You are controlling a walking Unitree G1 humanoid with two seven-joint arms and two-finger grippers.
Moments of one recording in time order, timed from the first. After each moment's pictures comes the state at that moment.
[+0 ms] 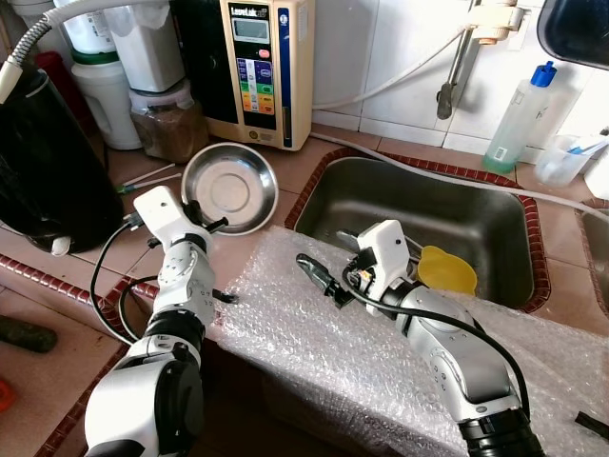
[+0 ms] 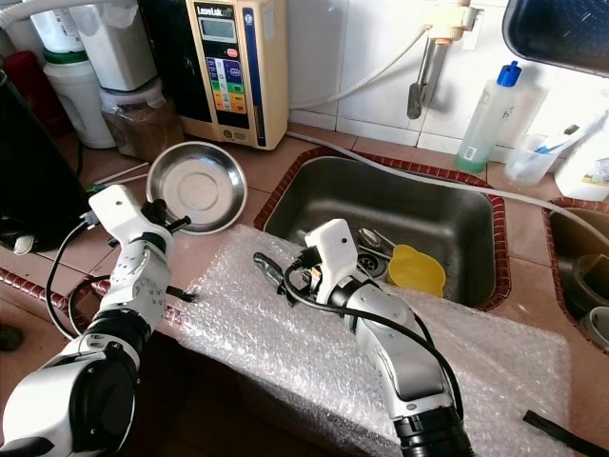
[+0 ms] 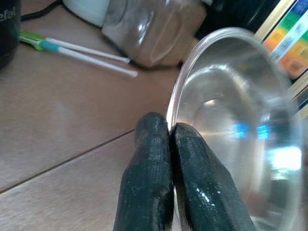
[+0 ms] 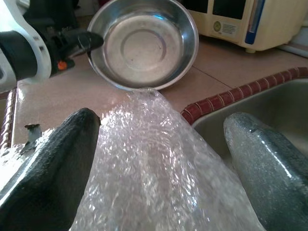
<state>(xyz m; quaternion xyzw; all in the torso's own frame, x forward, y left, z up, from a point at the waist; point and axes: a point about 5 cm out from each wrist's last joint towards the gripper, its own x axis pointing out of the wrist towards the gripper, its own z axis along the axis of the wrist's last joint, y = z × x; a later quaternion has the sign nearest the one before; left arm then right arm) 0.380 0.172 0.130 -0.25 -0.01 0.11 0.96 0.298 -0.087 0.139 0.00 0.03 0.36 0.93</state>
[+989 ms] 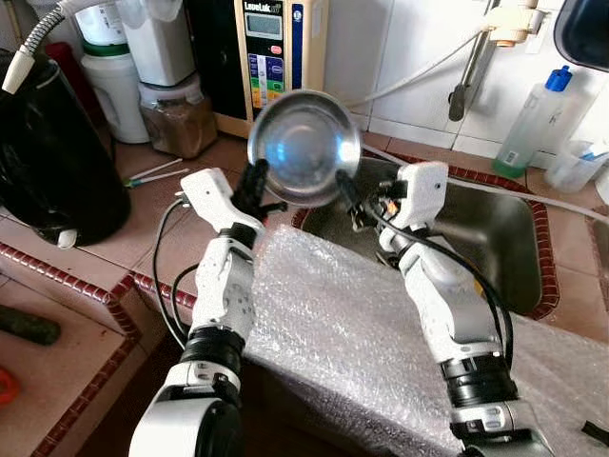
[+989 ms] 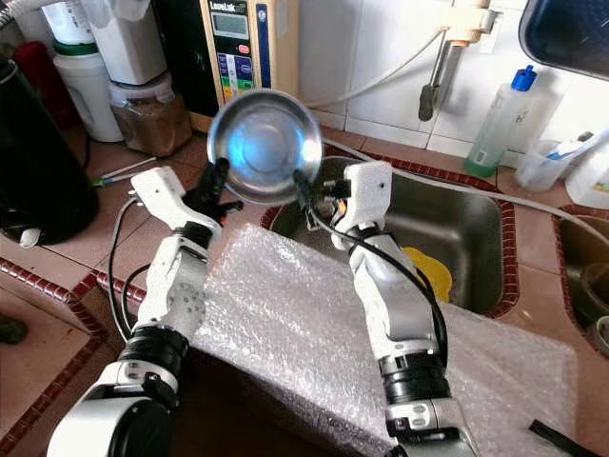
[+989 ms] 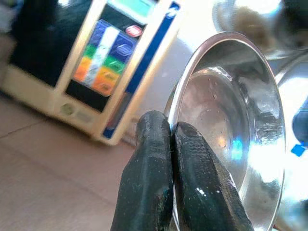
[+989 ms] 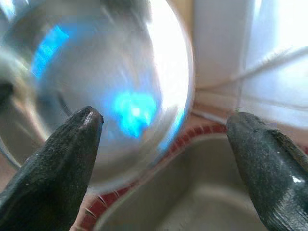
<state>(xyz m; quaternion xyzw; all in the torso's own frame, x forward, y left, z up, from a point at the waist) 0.362 0.090 0.168 -0.26 -0.14 -0.16 0.94 0.349 -0.113 0.174 0.05 -0.08 0.16 0.98</state>
